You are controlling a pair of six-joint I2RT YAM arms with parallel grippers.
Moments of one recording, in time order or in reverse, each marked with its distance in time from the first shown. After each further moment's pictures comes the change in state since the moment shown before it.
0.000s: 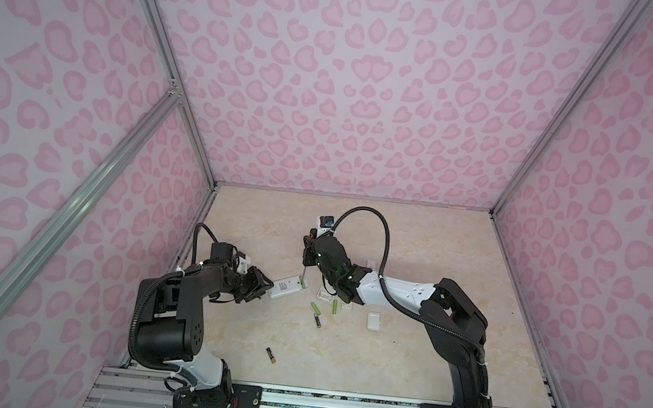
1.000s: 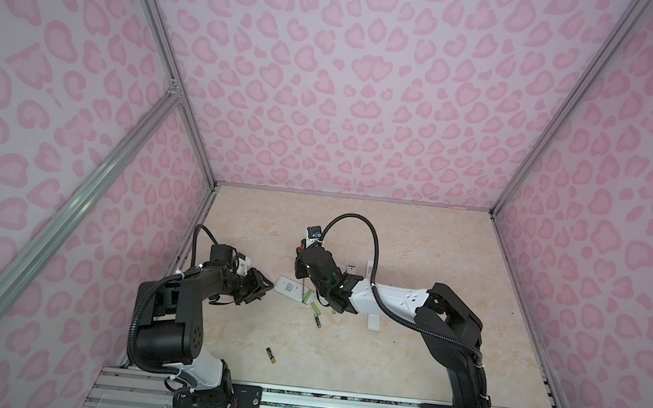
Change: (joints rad) left arm 0.000 -0.024 -0.028 0.006 0.007 -0.001; right arm 0.095 -0.005 0.024 -0.079 0.088 -0.109
